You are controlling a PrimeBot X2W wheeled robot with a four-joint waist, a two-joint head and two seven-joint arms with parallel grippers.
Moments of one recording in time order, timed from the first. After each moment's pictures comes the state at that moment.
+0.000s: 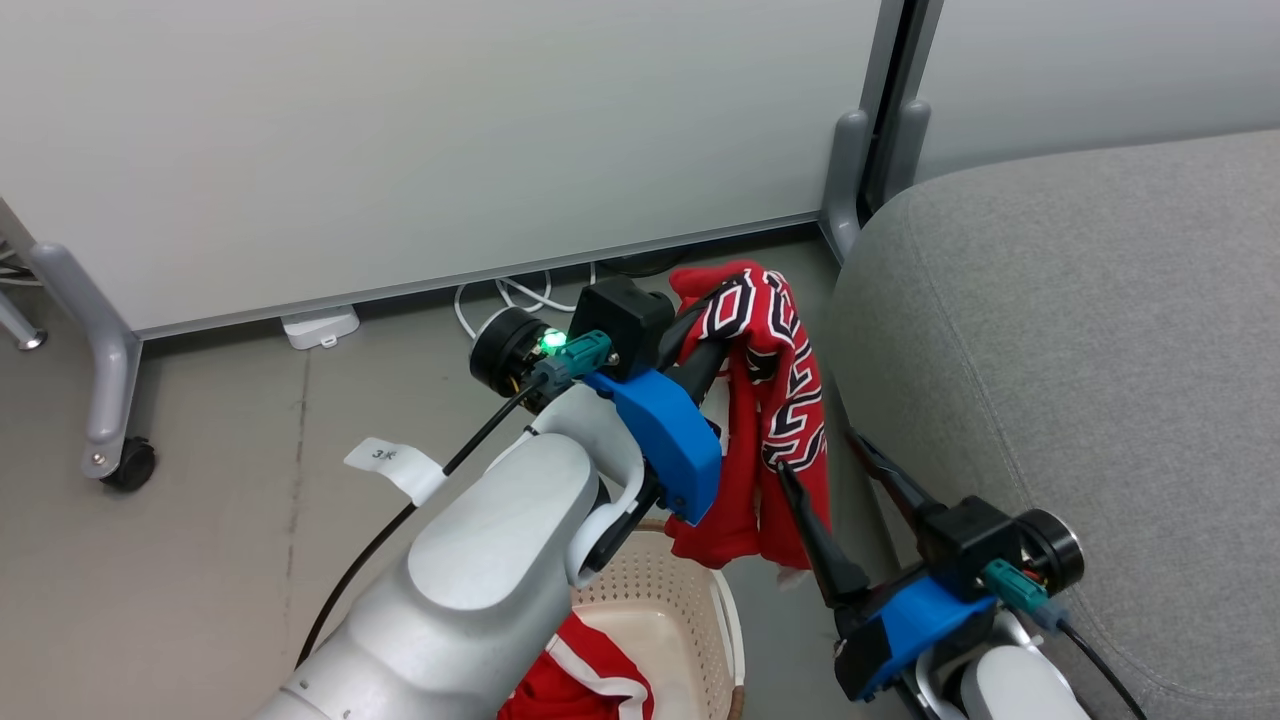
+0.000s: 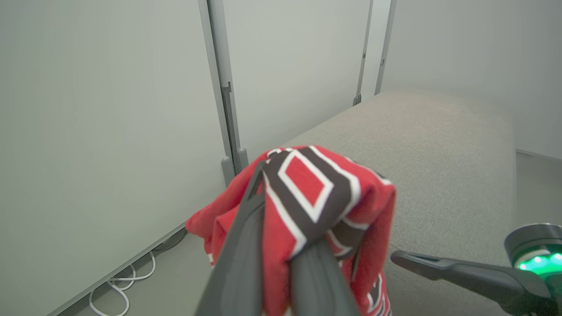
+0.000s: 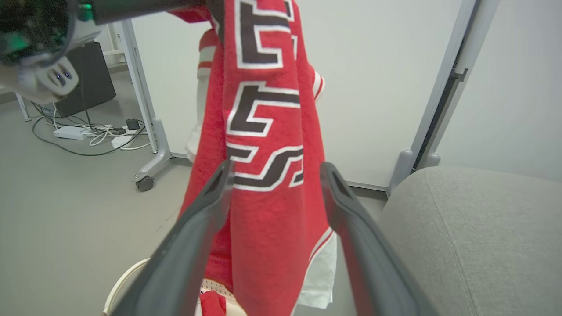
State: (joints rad) left arm -0.76 0.05 -0.85 0.62 -0.60 -0.09 -0.10; right arm -0.18 -0.05 0.24 0.26 0.05 0.13 -0.17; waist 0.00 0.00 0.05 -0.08
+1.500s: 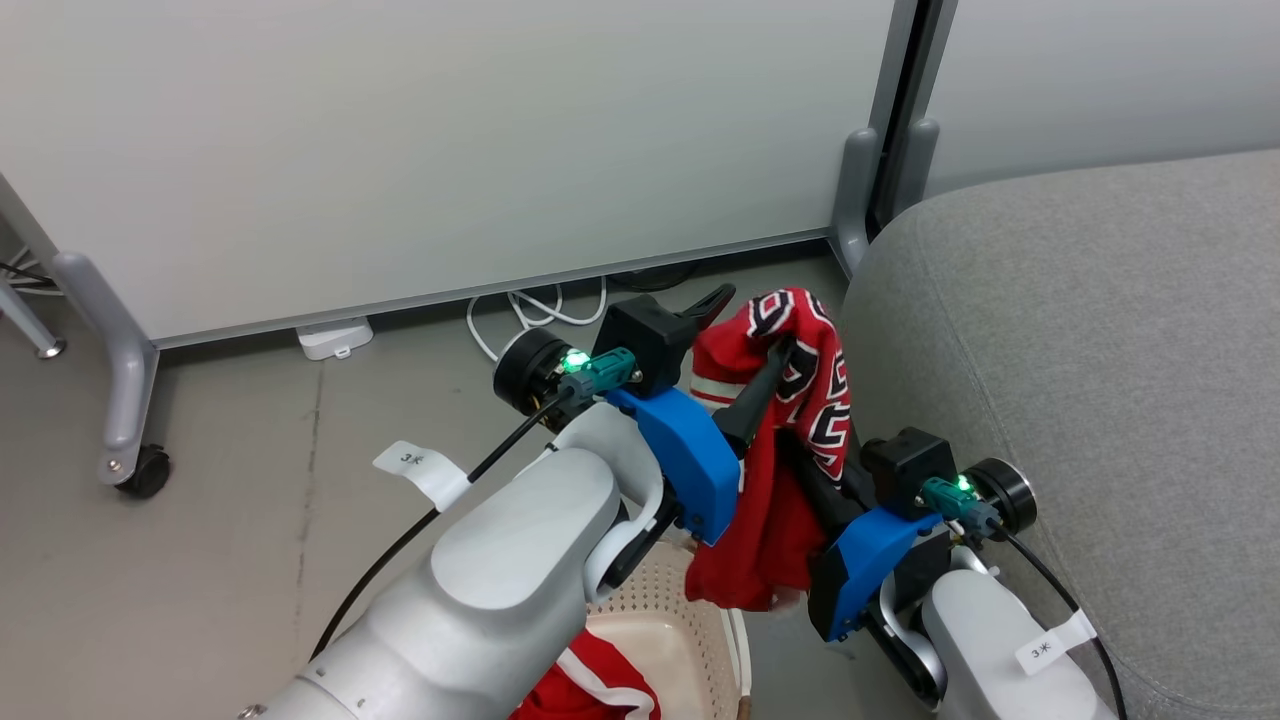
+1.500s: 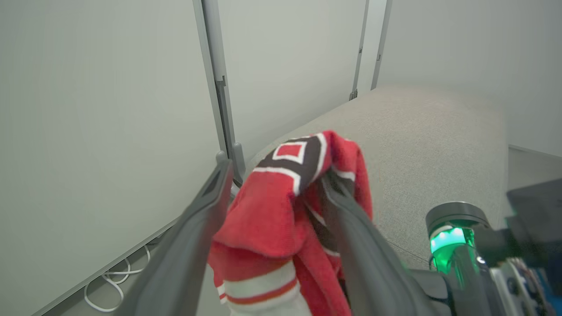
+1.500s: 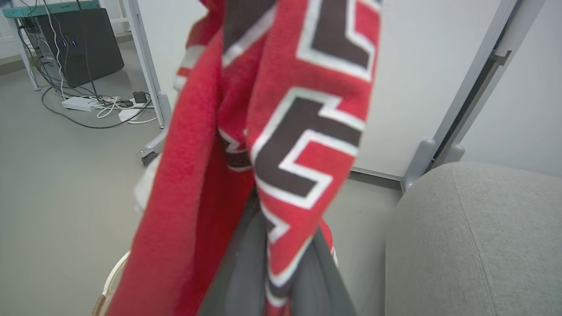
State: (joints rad) left arm -0.81 0.05 -1.01 0.67 -0.75 -0.05 -0.15; right arm -0.45 -0.05 0.35 0.65 0.12 0.13 -0.18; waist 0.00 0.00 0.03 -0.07
